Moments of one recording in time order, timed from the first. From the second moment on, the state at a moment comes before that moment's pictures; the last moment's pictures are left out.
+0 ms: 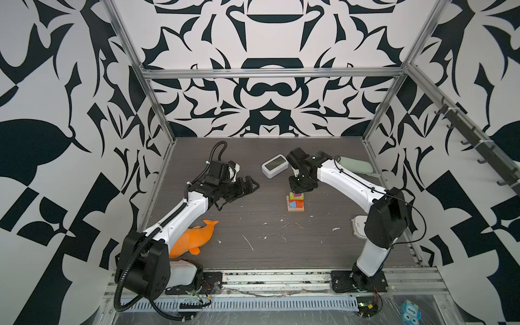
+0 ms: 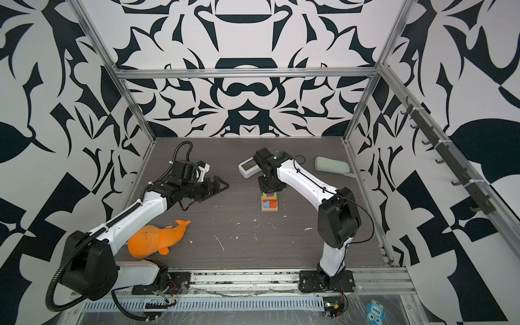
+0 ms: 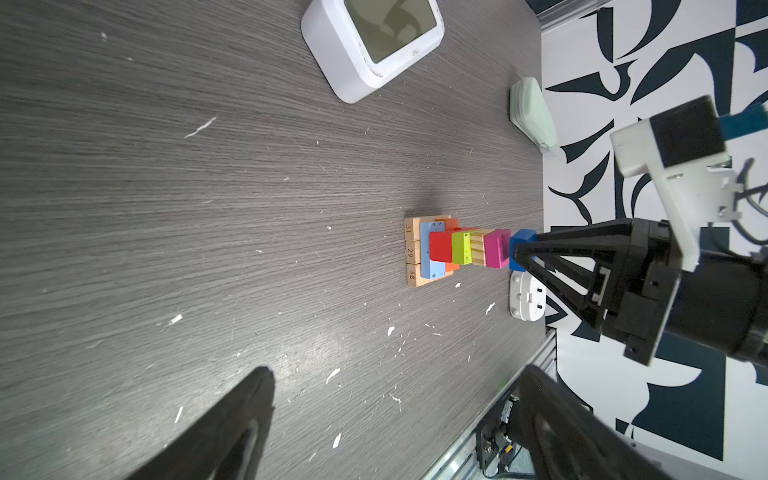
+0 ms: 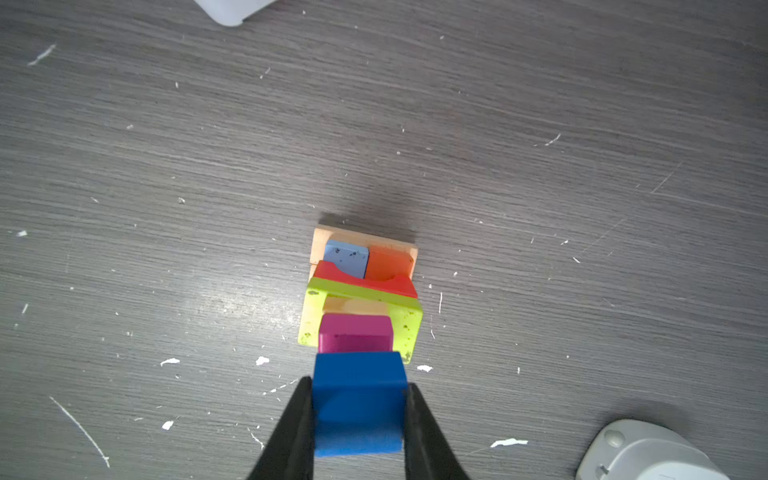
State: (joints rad) left arm -0.39 1.33 0.92 -0.40 0.52 -0.65; right arm 0.60 1.78 1.55 -1.11 0.09 0.41
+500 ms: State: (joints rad) left arm -0.39 1.33 0.92 -0.40 0.52 -0.65; right arm 0.60 1.80 1.55 -1.10 0.08 0.41
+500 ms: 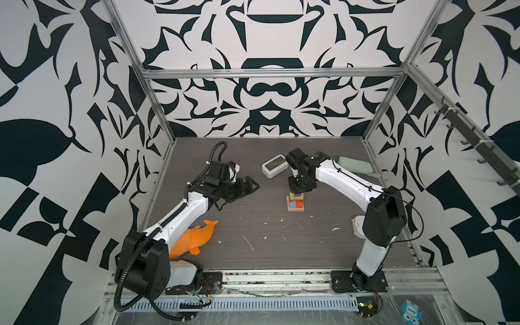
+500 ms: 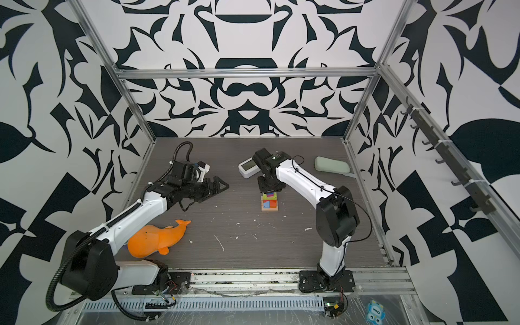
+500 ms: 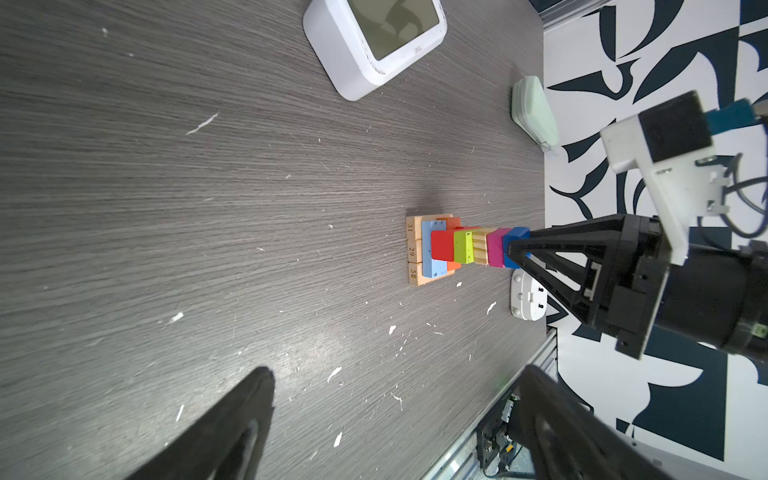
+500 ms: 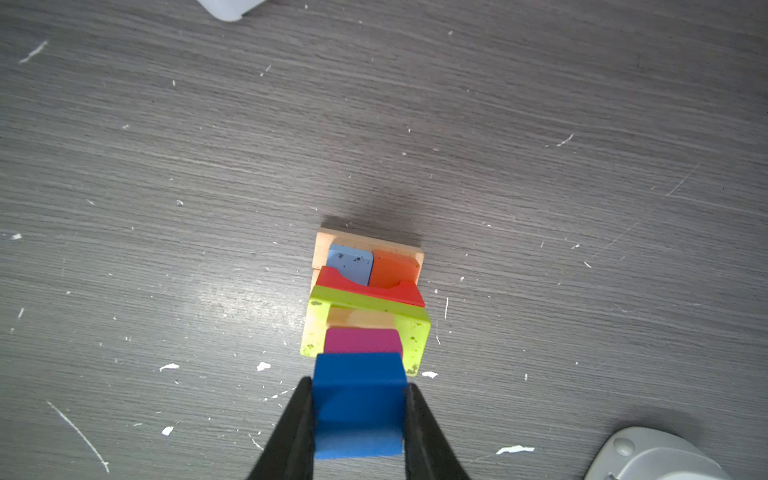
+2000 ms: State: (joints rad) left arm -0.39 1.33 0.92 -0.40 0.52 -0.65; right arm 0.60 1.80 1.55 -1.10 0.06 0.40
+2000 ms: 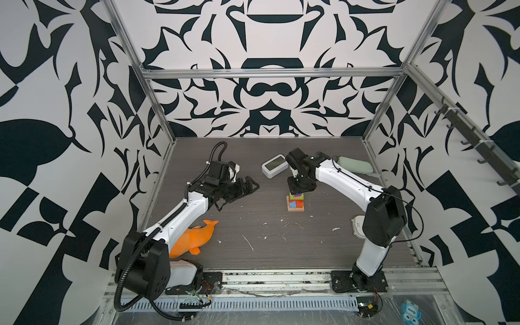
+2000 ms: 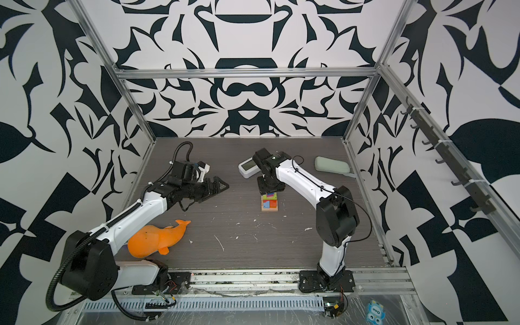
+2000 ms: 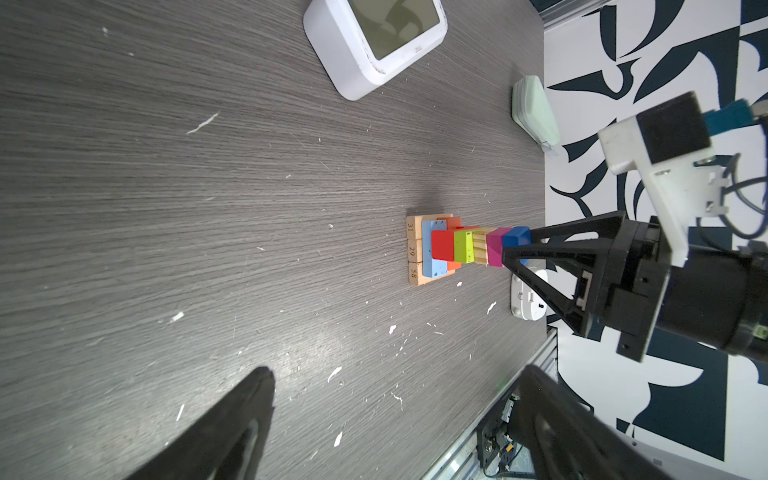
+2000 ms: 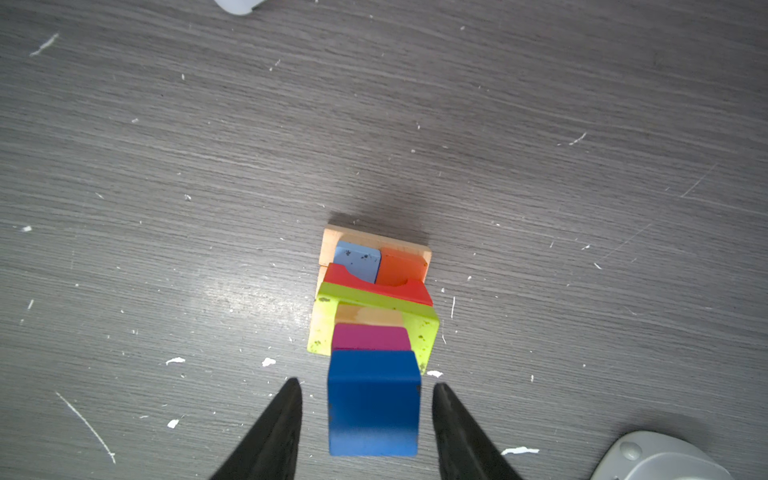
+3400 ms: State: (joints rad) left arm -0.39 1.32 0.91 -0.40 0.51 -0.65; right arm 0.61 1.85 1.54 -1.07 0.06 0.45
